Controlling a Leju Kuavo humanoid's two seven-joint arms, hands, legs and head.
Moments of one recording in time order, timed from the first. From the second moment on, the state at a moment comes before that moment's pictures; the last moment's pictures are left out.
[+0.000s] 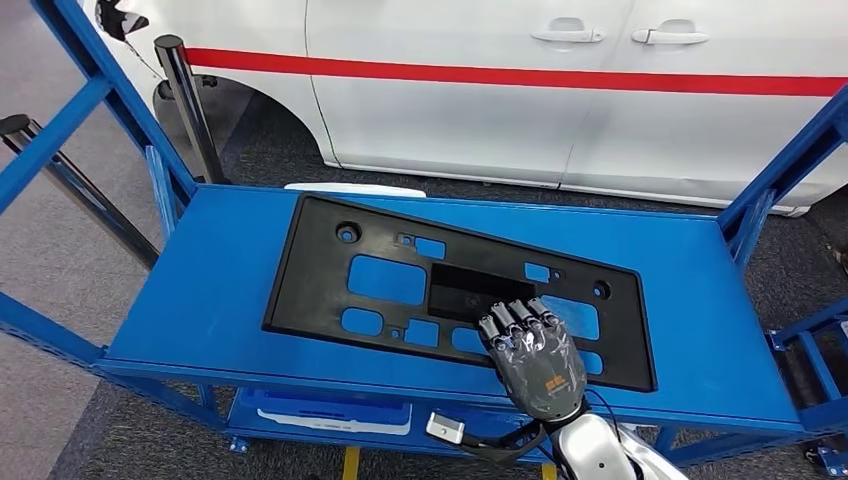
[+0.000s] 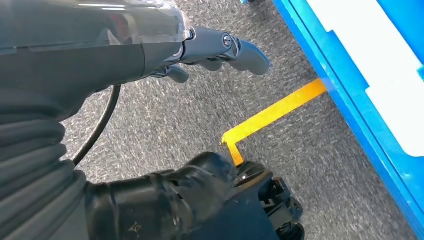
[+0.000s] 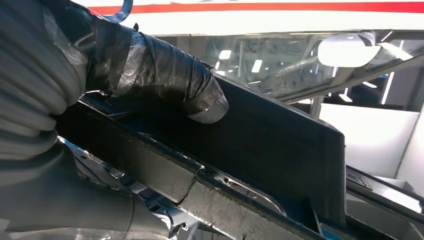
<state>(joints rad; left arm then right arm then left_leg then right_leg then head) -0.09 -0.21 0.84 -0.21 -1.23 0.27 -0.37 -0.31 -0.38 0.85 -1.73 1.49 -0.53 0.33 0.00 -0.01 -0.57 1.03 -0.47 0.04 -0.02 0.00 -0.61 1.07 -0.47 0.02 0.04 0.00</state>
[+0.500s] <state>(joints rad) -0.09 -0.21 0.84 -0.21 -1.24 0.30 -0.36 -0.31 -0.38 0.89 -1.70 1.49 -0.55 0.36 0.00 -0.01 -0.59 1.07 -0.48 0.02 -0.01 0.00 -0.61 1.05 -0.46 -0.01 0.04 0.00</state>
